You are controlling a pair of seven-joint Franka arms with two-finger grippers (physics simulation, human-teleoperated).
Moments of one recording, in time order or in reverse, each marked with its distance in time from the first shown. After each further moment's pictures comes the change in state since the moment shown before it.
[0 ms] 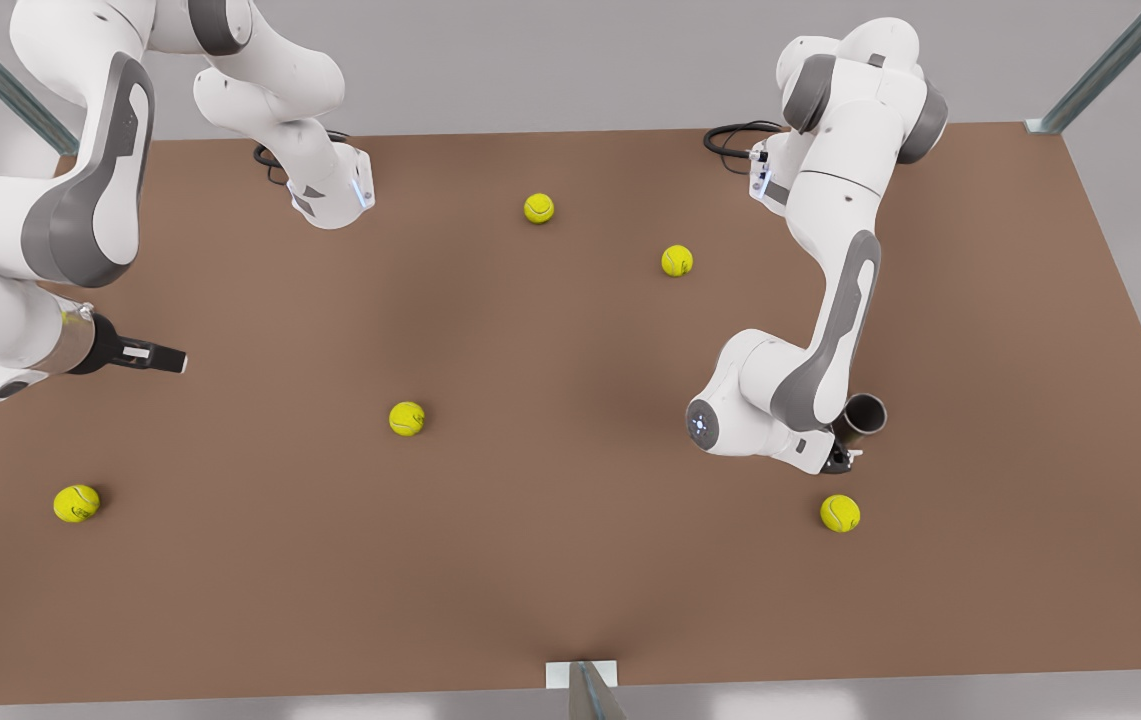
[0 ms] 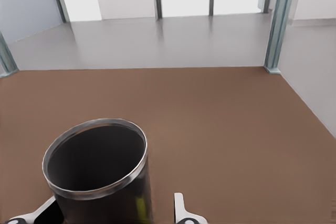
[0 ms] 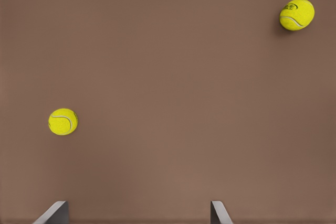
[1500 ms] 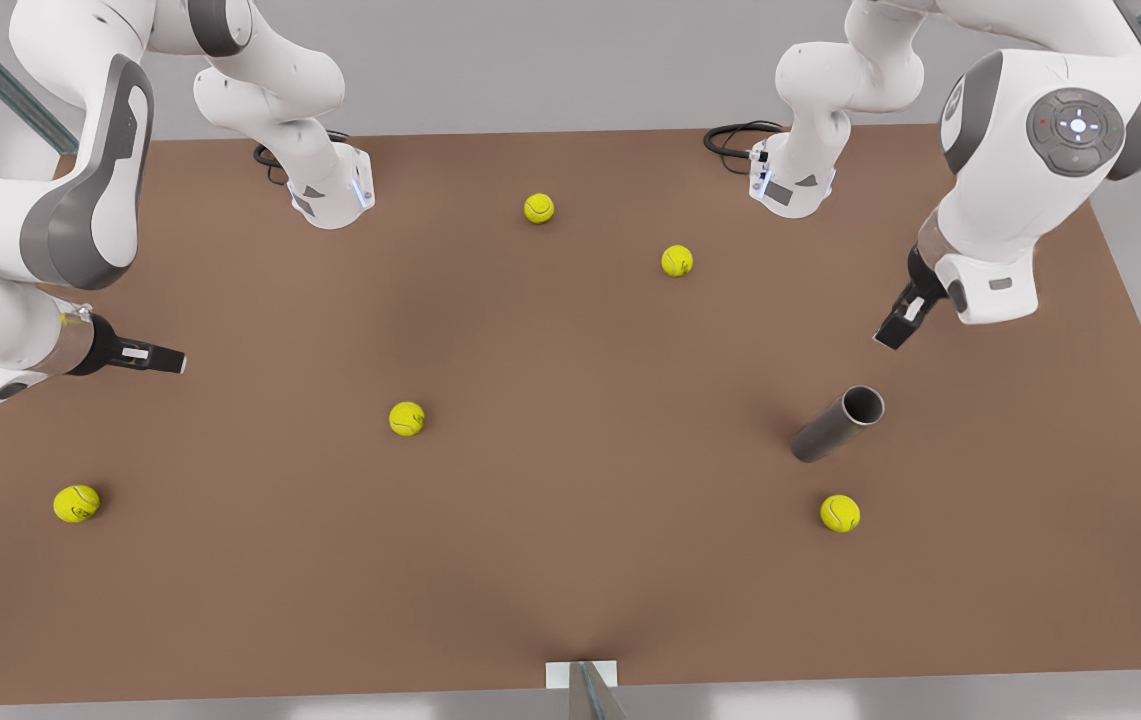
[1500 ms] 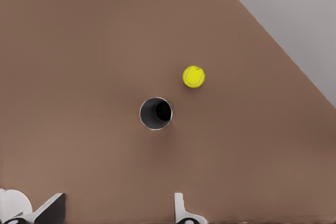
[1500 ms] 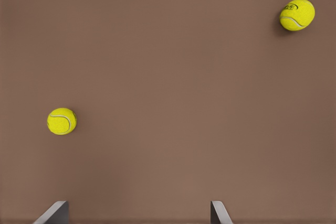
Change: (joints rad) left arm 0.215 -0.594 -0.013 0.051 -0.778 0.006 1.217; right arm -0.001 0.003 -0.003 0.000 0.001 0.000 -0.010
